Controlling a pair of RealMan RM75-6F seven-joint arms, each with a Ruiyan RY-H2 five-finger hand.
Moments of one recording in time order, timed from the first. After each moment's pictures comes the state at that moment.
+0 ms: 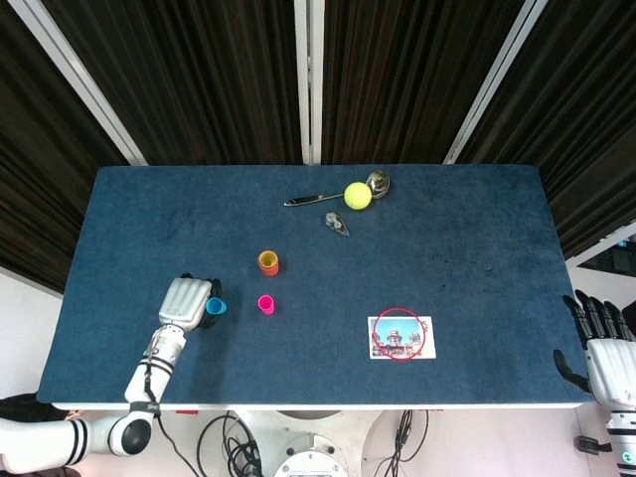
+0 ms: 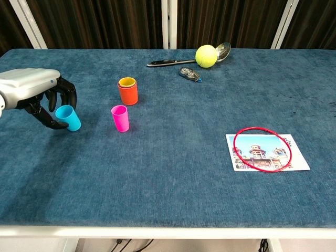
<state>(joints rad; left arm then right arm) -0.66 -1.53 -0.07 -1.61 0.92 1.16 0.52 0.01 -1.10 0.03 -1.57 -1.51 1.50 0.04</state>
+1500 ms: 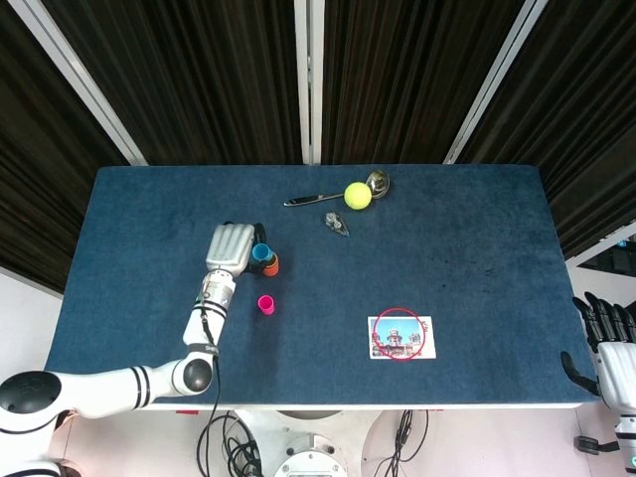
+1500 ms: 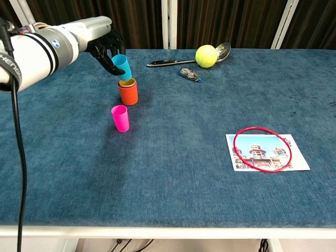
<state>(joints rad) -0.94 -1.70 -0.36 -1.41 0.65 1.06 0.59 0.00 -1.10 0.03 -1.53 -1.52 1.51 0.11</state>
